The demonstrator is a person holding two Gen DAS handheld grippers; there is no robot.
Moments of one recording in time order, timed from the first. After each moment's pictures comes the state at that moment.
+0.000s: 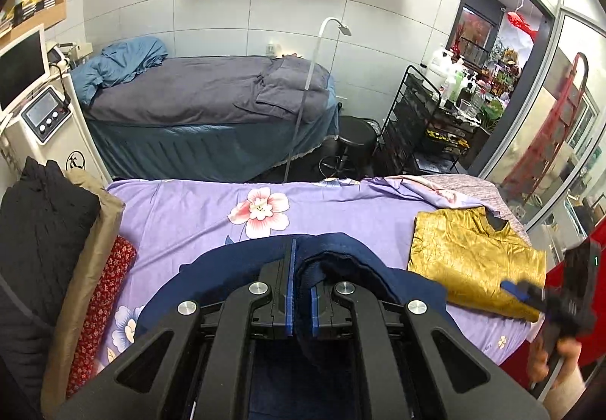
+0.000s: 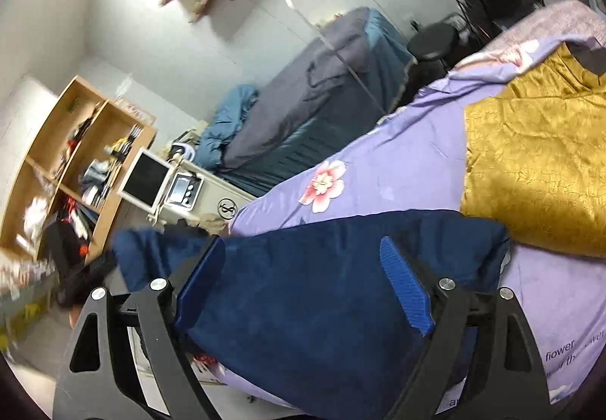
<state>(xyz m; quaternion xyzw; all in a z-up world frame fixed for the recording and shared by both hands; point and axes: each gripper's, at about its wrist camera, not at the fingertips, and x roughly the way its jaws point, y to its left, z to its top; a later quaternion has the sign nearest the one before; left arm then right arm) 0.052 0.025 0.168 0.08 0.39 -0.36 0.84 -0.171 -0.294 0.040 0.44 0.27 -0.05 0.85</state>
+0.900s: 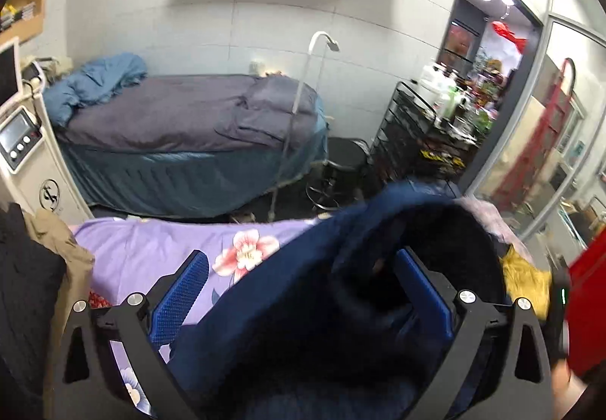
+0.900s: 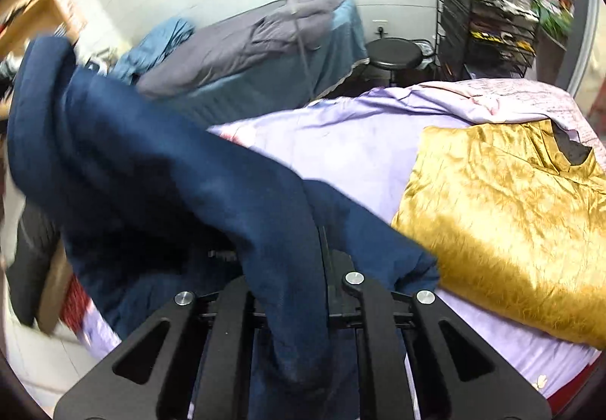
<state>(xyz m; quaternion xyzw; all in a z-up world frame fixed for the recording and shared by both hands) 0.129 -0.014 0.147 0.07 0.36 -0.39 0.84 -0.087 -0.308 -0.010 0.27 0.42 -0.19 0.85</state>
